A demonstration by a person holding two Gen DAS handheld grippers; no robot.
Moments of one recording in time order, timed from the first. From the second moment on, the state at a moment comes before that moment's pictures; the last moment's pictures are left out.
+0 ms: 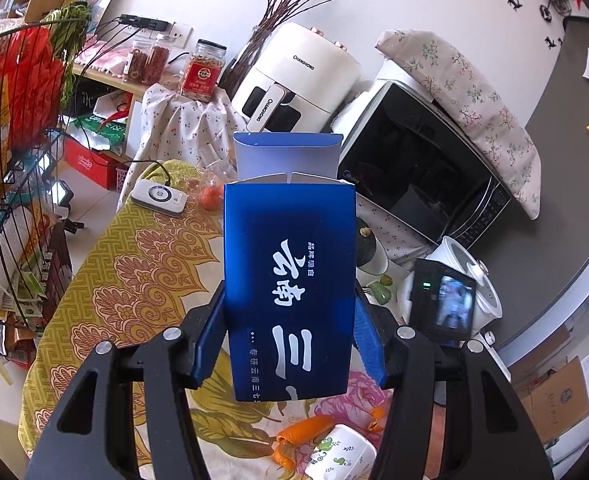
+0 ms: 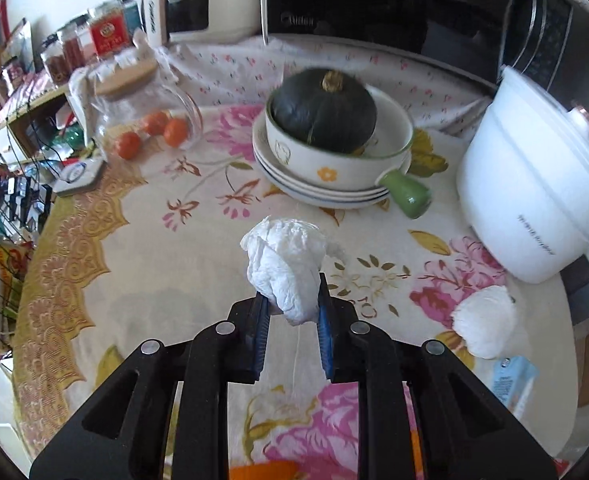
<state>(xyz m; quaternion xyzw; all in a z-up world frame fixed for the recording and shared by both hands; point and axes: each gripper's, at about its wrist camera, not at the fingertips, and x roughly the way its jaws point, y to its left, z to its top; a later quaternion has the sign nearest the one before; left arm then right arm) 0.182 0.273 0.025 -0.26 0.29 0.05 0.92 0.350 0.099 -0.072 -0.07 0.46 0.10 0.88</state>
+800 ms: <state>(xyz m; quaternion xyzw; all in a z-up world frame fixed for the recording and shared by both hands) 0.127 0.171 0.037 -0.16 0.27 -0.01 0.95 0.184 -0.018 0.013 -0.01 0.33 0.06 0.94</state>
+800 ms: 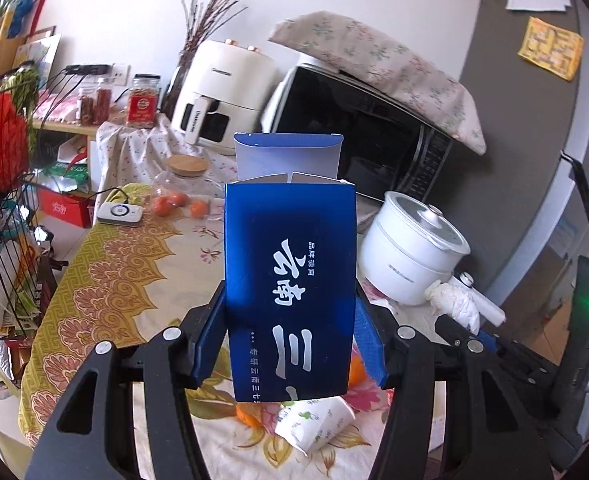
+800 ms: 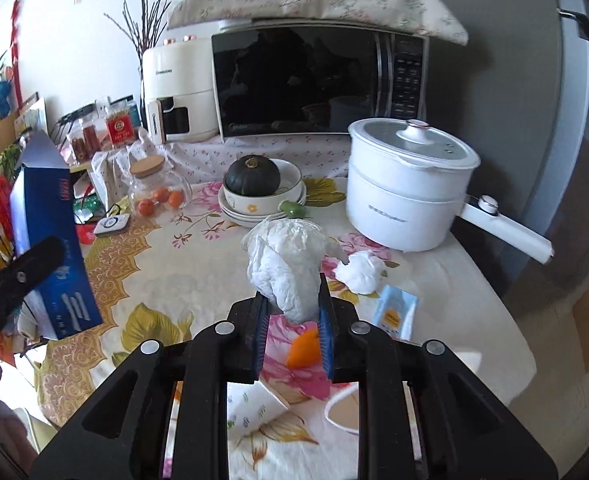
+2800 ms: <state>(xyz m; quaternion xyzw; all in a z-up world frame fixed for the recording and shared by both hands) -0.008 -0.035 -0.037 -0.06 0.38 -0.18 0.91 -0.012 -0.206 -0.067 0.07 0.36 -0.10 0.92</state>
